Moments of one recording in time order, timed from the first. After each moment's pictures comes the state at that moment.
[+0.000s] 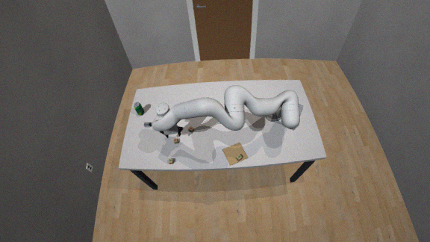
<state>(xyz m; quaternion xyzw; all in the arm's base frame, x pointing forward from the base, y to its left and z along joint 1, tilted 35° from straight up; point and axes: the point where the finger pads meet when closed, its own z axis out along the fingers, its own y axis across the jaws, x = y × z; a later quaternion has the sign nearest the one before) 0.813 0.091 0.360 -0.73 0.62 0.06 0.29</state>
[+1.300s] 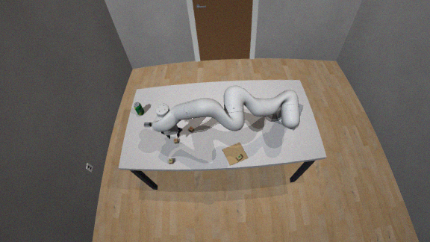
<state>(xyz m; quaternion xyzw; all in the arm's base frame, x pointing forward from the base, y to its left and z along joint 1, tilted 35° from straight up) 0.816 0.094 0.355 -0.73 0.62 0.06 0.29</state>
